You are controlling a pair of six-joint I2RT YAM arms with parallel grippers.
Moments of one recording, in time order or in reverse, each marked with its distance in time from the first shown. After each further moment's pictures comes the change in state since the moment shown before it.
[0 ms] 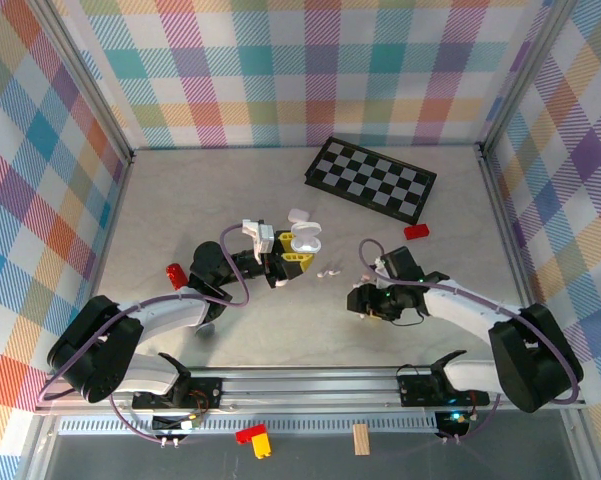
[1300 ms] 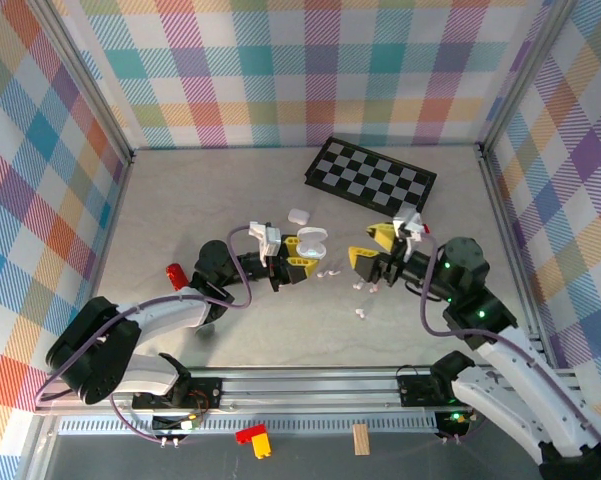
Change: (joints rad) left arm -0.033 -0.004 0.017 -0.071 0.008 0.022; right arm 0.015 -0.638 0.139 0.287 0.057 -0.348
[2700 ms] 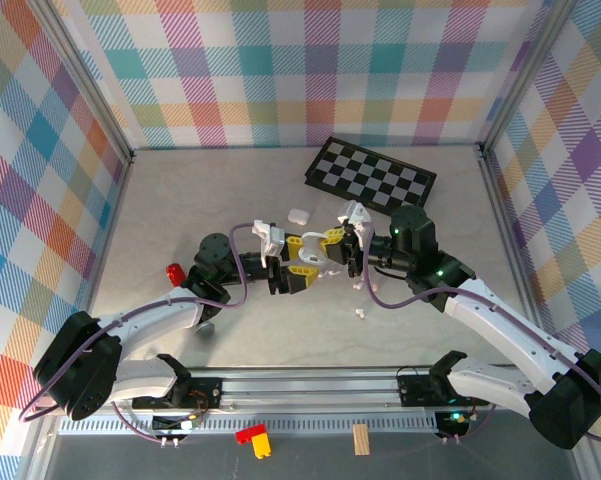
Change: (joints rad) left arm -0.019 -0.103 0.054 -0.281 0.066 0.027; right arm 0.145 0.403 0.210 -0.021 -0.089 -0.321
